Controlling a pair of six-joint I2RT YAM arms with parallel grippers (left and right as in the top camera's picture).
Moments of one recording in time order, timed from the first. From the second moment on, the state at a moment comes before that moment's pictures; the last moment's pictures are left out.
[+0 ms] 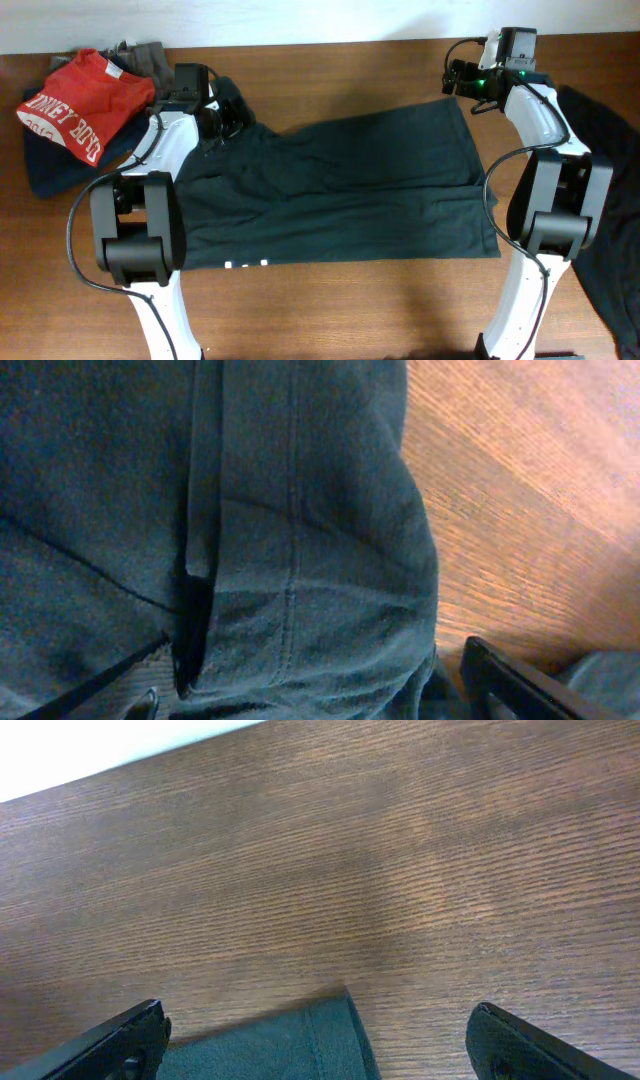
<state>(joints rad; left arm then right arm) -0.03 2.20 1.64 -0.52 0.24 -0.55 -0.15 2.29 1.85 -0.44 -0.21 0.12</state>
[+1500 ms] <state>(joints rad) -0.03 2.20 1.64 -0.57 0.20 -0.54 -0.13 2.39 1.85 -0.46 -0.18 0.11</state>
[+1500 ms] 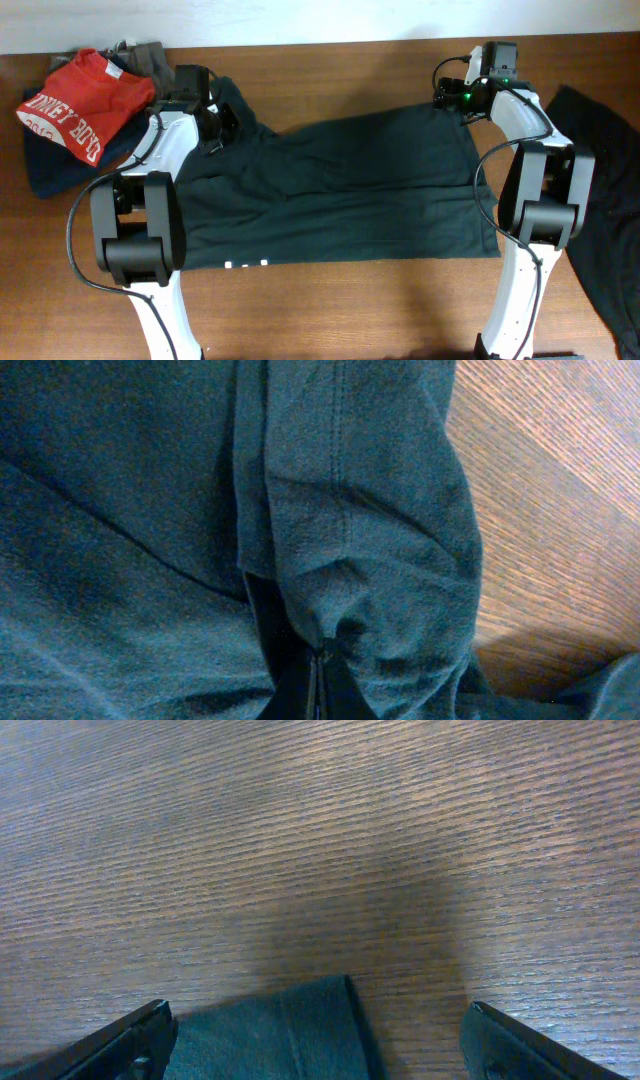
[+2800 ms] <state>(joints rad) -0.03 2.20 1.64 -0.58 0.19 -0.54 -0.06 2.41 1.89 -0.55 0.07 0.15</state>
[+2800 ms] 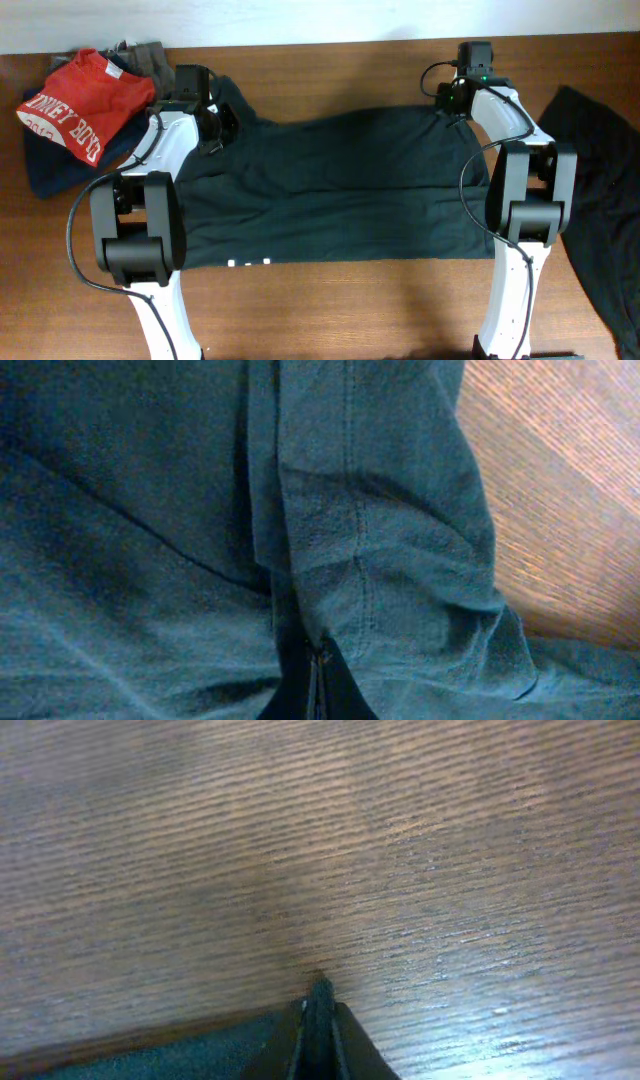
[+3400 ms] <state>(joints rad) -0.03 2.20 1.77 -0.77 0.19 -0.49 -0.06 2.44 2.15 -0.84 0.09 0.15</state>
